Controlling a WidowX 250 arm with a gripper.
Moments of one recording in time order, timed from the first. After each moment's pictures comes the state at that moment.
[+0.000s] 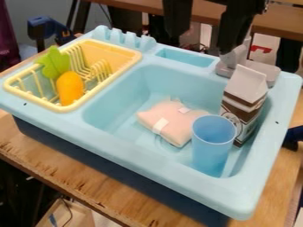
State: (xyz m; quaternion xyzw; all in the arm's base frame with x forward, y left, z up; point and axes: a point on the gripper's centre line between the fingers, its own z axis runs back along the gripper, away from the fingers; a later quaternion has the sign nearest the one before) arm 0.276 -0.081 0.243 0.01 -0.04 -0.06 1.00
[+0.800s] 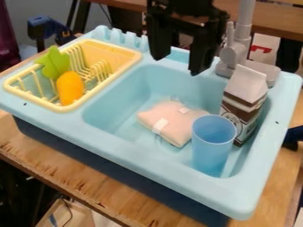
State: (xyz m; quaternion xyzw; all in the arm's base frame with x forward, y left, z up) arm 0.304 -0.043 0.197 0.01 -0.02 -0.08 1.00
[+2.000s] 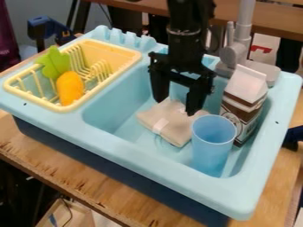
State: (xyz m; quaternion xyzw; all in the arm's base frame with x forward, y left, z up) arm 0.341 -0.026 0.113 0.00 0.00 -0.04 1.00
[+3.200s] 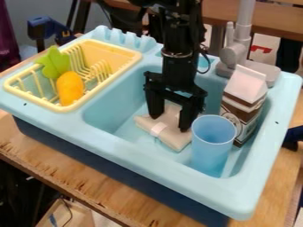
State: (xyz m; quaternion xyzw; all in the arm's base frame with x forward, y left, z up) arm 0.336 -0.020 0.081 0.00 0.02 -0.04 1.00
